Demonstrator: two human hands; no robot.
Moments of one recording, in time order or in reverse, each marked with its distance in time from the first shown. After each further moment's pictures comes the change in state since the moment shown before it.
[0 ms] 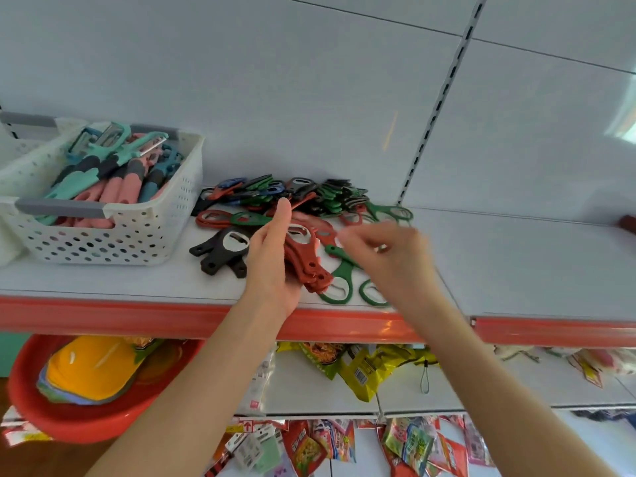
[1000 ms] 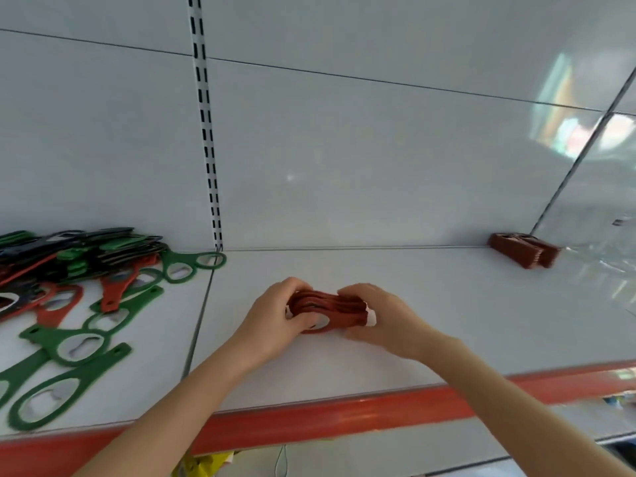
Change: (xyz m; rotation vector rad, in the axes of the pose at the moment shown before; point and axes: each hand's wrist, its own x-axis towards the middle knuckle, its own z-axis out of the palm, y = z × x) left_hand 0.045 -0.224 0.226 1.332 -0.488 0.468; right_hand 0.037 0.301 -0.244 -0.243 -0.438 0.049
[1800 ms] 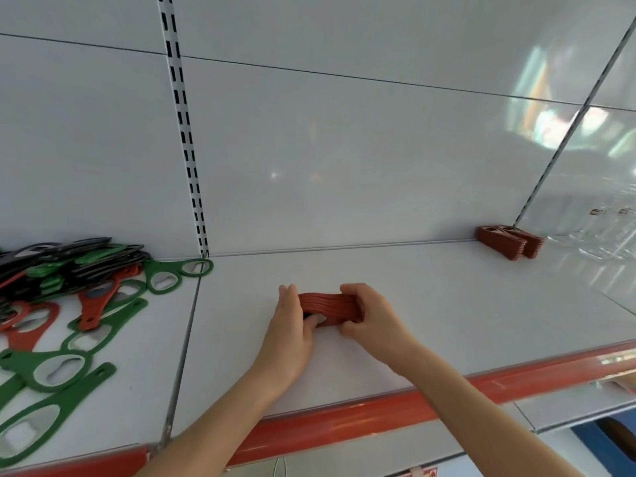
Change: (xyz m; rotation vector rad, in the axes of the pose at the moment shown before) left_hand 0.002 0.006 0.034 0.011 0.015 -0.154; right_hand 0.003 -0.004 0.028 0.395 0.214 0.310
